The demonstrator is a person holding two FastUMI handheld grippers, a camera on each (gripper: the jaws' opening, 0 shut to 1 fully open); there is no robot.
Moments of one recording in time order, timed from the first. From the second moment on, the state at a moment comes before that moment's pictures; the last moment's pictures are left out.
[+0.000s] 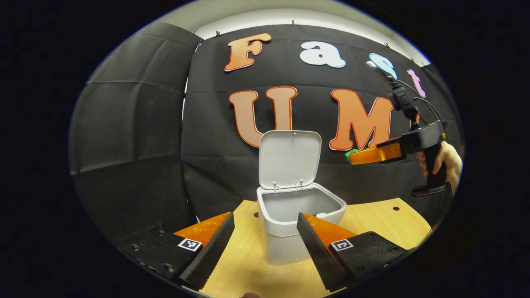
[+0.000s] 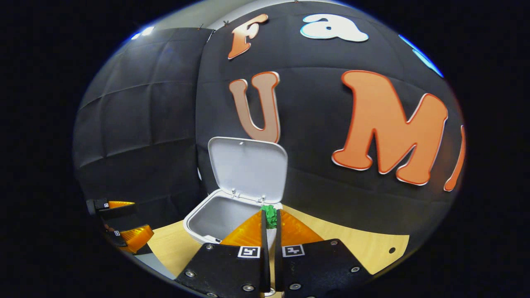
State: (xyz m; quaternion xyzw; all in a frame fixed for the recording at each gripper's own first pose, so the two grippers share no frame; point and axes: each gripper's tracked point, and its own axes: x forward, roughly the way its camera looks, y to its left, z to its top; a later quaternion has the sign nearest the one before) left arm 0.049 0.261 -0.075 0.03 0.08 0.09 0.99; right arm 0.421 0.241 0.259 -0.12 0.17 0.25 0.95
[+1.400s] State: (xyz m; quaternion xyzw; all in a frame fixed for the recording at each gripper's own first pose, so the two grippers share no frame) left arm 0.066 0.253 -0.073 0.02 0.08 0.08 0.99; right arm 0.428 0.227 0.254 -0.10 0.17 0.24 0.95
